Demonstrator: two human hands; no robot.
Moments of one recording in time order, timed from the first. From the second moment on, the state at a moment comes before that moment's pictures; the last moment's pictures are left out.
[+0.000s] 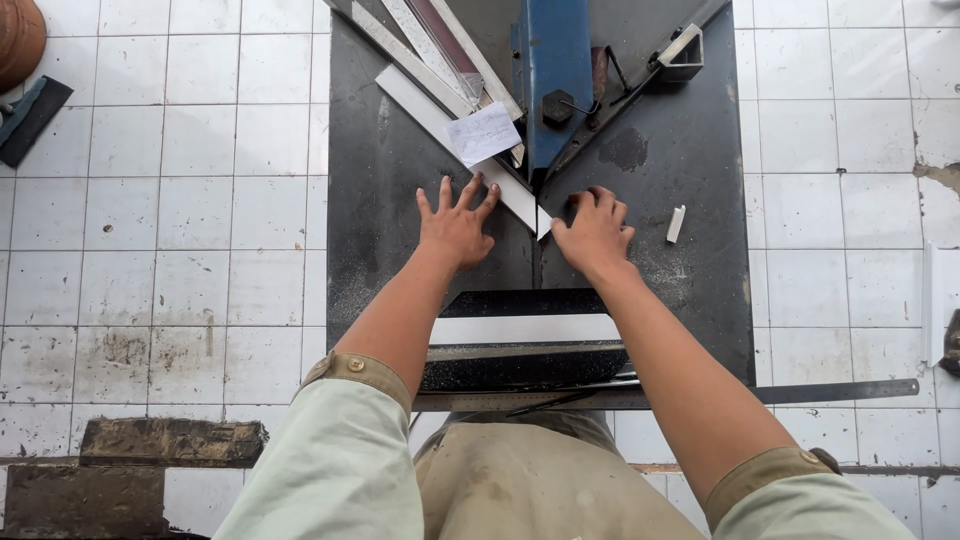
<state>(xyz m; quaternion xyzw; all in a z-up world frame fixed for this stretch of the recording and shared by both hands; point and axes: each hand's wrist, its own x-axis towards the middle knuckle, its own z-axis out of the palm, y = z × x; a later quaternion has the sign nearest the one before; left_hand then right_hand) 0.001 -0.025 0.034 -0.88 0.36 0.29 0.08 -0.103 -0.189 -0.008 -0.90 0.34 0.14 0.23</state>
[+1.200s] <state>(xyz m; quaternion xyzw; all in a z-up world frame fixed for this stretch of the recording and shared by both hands) -0.169 -0.211 0.064 -0.78 0.35 0.32 -0.42 -0.245 -0.395 0.009 -0.32 0.54 -0.21 0.75</state>
